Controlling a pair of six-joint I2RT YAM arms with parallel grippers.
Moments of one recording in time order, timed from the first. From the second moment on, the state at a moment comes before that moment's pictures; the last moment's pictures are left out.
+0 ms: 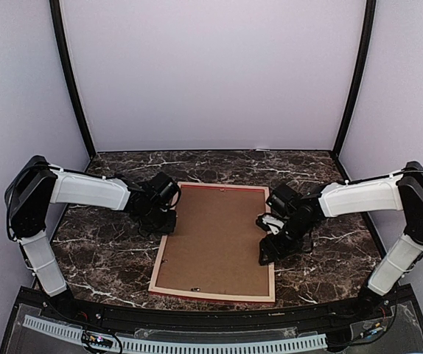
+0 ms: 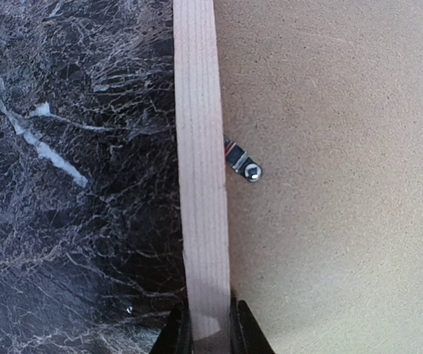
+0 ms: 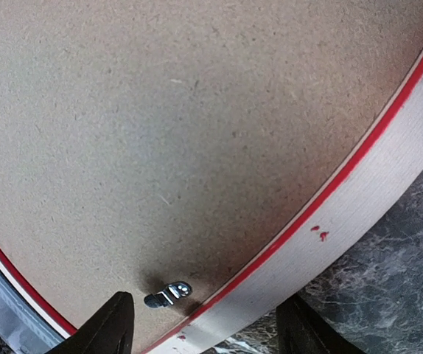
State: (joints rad) left arm -0.74 1.79 1.08 -0.48 -0.15 -0.61; right arm 0.77 1.63 0.91 -0.65 -0.28 0.31
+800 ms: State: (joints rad) left arm -0.74 1.79 1.08 -0.48 -0.15 -0.61; right arm 0.77 1.62 0.90 -0.68 -0.24 0.31
